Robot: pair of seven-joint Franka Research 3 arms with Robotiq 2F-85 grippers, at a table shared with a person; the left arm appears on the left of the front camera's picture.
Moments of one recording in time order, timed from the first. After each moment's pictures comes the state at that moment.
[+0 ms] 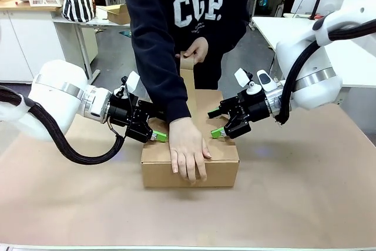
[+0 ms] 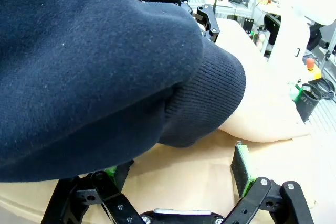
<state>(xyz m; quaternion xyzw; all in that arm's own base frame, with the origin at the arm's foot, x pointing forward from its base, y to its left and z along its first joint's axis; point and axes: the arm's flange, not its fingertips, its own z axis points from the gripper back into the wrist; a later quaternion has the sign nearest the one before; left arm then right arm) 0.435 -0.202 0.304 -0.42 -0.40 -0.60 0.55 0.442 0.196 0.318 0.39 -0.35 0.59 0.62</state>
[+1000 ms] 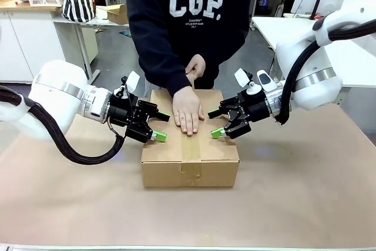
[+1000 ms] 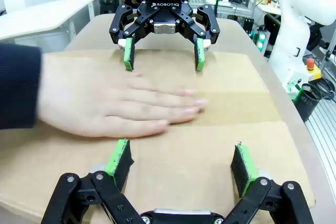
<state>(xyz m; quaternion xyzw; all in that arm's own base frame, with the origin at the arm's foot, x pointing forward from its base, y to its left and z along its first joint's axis) 0.435 -0.202 0.304 -0.42 -0.40 -0.60 0.55 0.442 0.196 0.317 0.39 -0.35 0.59 0.62</state>
